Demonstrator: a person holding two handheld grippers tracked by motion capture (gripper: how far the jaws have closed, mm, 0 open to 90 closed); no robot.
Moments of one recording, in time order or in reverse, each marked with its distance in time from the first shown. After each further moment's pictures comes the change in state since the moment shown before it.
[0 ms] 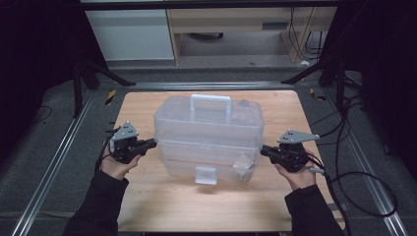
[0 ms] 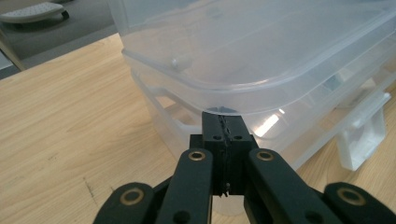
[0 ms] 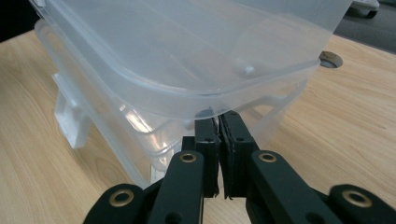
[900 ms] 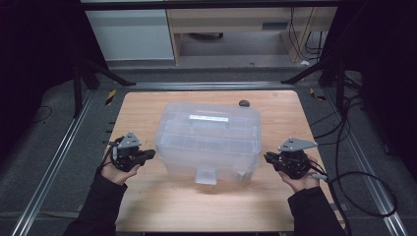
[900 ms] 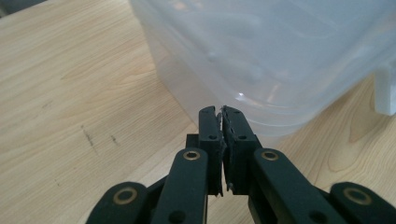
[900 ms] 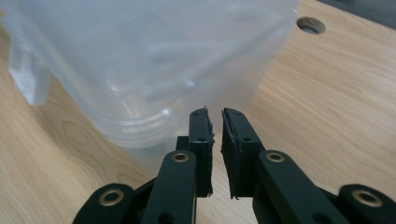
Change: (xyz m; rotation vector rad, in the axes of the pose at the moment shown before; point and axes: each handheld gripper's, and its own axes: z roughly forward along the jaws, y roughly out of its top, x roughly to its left) left arm 0.010 -0.033 0.008 0.130 0.021 -0.023; right arm -0.007 -0.026 0.001 0.089 -0.079 -0.029
